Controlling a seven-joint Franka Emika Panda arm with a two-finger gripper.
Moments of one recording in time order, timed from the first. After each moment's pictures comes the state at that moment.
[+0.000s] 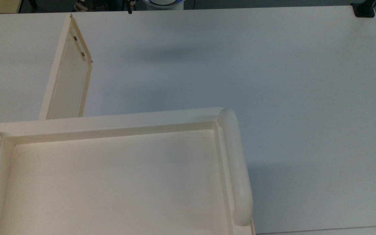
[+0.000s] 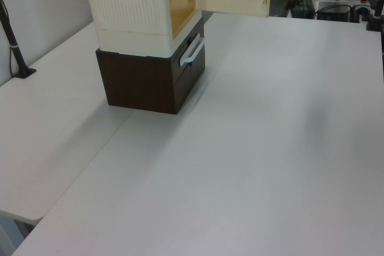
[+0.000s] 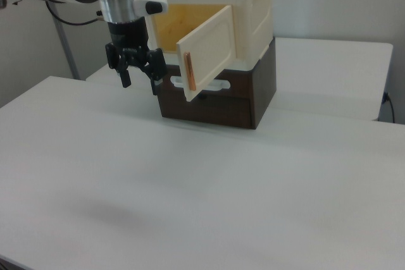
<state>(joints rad) 0.01 0.02 -0.11 -1.57 -0.02 1.56 -0.05</state>
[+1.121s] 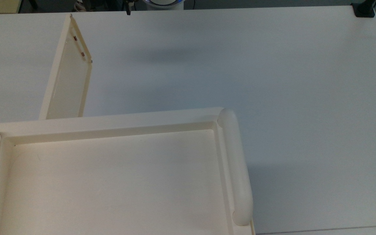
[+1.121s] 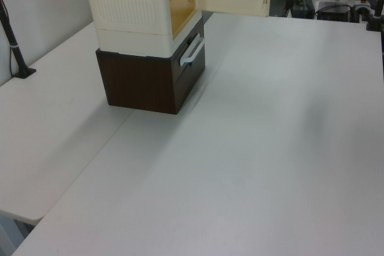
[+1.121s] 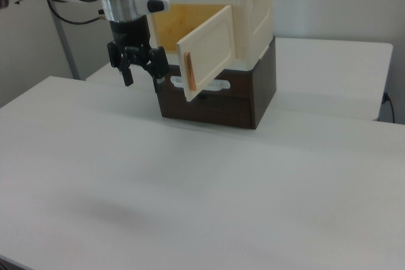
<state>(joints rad) 0.00 0.03 -0.11 -1.55 -0.02 1.57 -0.05</state>
